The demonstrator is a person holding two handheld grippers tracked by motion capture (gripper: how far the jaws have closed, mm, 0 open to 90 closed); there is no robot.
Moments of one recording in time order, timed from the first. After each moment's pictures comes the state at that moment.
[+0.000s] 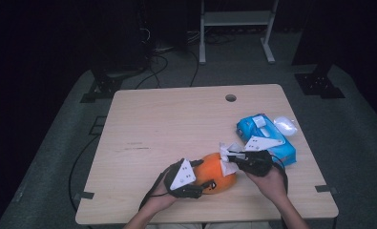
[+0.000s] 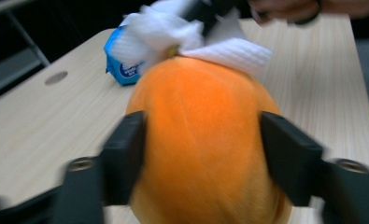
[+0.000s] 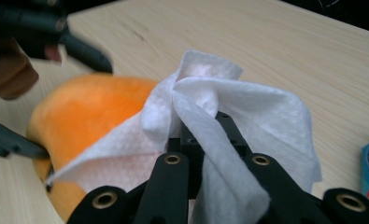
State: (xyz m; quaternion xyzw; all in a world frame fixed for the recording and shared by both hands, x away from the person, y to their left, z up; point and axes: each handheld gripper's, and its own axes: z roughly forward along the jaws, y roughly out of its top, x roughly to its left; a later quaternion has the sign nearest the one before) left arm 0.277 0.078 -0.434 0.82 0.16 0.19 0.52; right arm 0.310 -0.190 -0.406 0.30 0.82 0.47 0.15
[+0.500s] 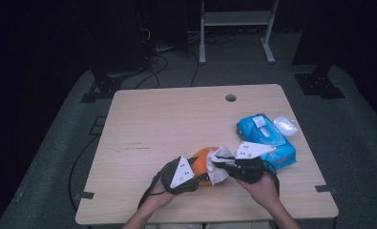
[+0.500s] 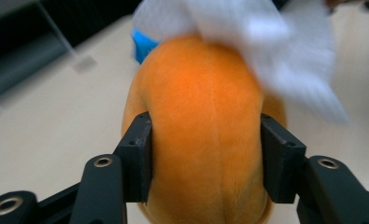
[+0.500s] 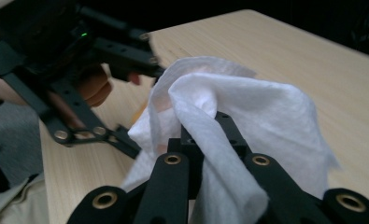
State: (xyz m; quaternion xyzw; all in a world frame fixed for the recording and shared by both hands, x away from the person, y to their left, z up) left arm 0.273 0.079 -0.425 0.83 0.11 0.28 0.46; right arm 0.283 -0.156 -0.387 0.23 0.82 0.51 0.14
